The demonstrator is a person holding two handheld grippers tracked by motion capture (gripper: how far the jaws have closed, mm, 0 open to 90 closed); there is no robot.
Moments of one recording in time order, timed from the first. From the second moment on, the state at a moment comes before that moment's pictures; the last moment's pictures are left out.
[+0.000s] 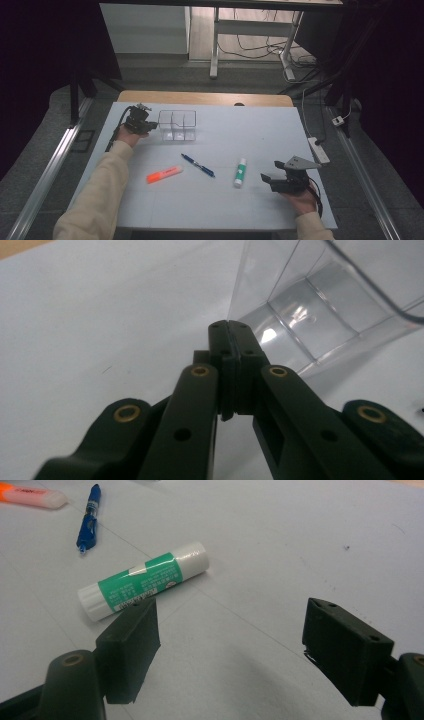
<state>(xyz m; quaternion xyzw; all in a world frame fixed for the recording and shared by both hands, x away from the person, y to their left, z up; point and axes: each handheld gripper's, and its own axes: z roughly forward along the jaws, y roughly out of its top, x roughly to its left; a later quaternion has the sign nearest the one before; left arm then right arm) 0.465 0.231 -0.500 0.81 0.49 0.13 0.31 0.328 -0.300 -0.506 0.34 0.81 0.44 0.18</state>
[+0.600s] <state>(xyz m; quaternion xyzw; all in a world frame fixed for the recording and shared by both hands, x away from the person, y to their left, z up) 0.471 0.221 -0.505 0.81 0.48 0.12 0.30 0.328 -0.299 -0.508 0.34 0.82 0.43 0.18</state>
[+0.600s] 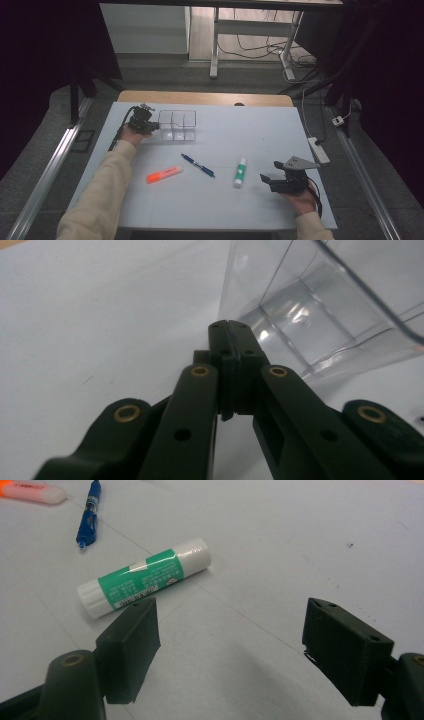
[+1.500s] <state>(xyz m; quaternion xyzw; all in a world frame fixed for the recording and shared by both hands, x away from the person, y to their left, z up) 0.474 0.212 -0.506 0.82 0.48 0.12 0.30 0.329 -0.297 -0.509 0.34 0.82 0.43 0.18</state>
